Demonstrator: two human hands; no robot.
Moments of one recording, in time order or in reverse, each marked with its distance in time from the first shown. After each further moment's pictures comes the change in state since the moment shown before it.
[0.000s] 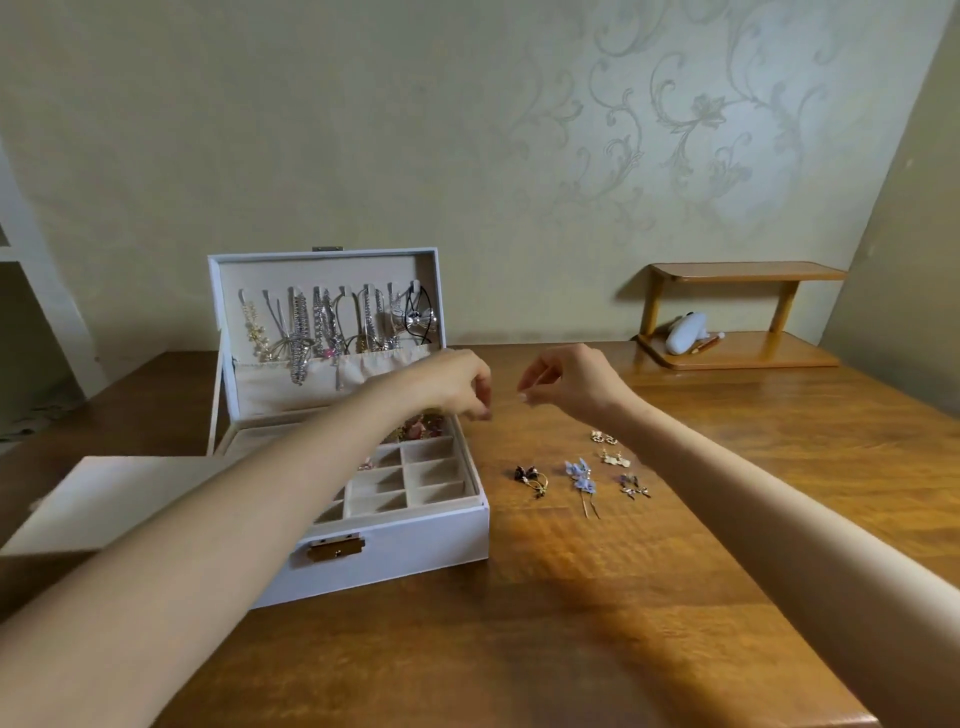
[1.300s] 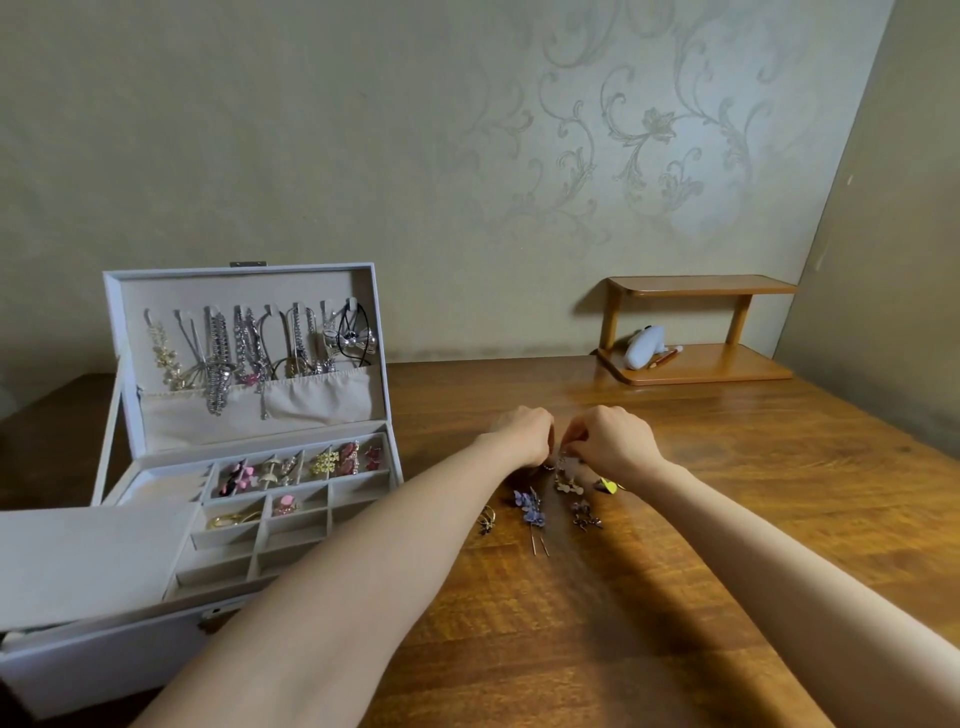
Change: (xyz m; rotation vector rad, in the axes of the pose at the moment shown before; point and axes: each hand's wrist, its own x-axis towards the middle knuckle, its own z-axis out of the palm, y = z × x) left_hand 0.114 0.083 0.095 -0.015 0.061 -0.001; right_hand -0.004 0.104 -0.009 -0.432 0.014 0.194
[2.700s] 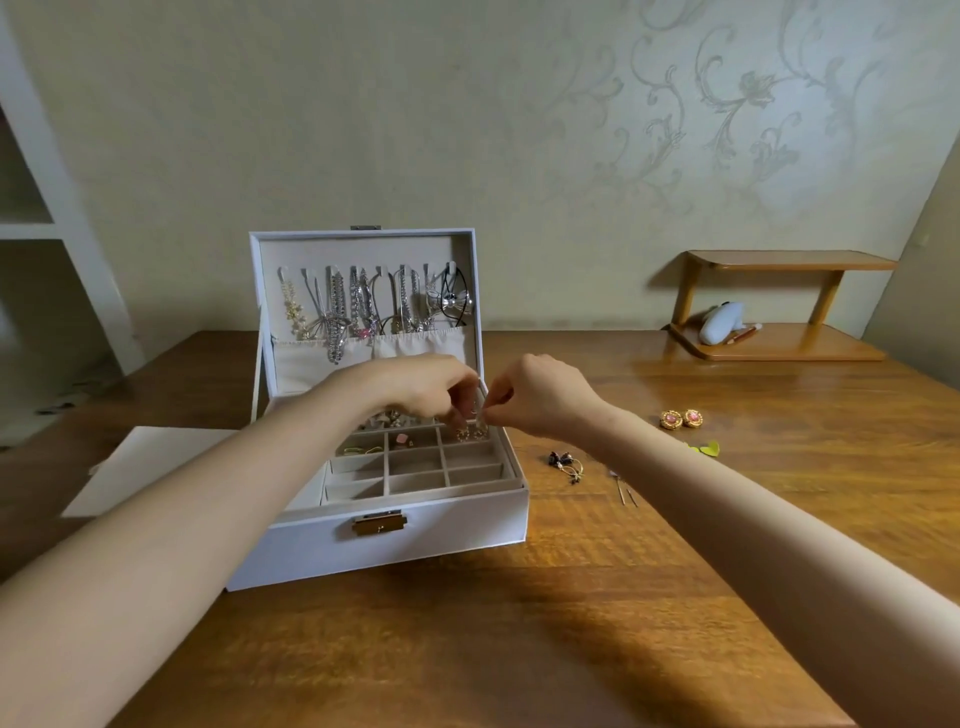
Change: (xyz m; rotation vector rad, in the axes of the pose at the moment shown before) left_hand -0.139 -0.125 -0.108 0.025 -0.232 -0.005; right_hand -0.045 -0.168 -0.023 0.141 -0.091 -0.345
